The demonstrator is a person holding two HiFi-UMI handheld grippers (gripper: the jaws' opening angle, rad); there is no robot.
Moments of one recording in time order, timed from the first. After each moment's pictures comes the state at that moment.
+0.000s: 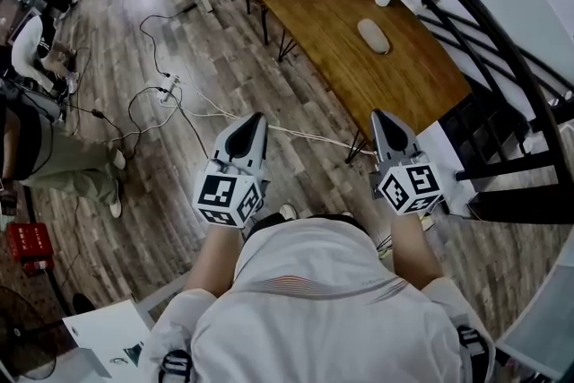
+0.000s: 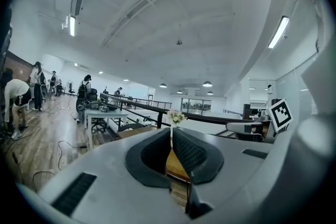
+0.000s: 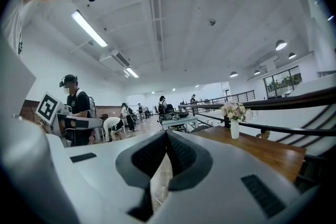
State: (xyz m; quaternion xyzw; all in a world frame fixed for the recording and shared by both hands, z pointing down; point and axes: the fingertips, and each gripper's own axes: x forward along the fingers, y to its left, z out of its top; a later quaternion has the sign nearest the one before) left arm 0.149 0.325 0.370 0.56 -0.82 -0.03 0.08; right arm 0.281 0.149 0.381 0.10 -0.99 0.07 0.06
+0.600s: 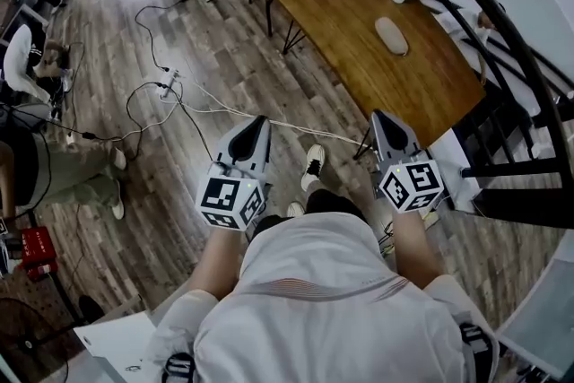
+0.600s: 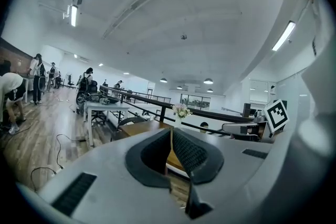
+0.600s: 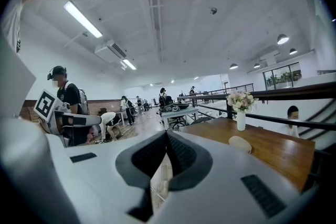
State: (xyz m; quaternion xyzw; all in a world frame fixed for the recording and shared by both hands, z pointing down) left arm 0.074 0.329 0.406 0.57 -0.81 -0.03 0.12; right arm 0.200 0.154 0.421 0.10 -0.99 0.08 0.10
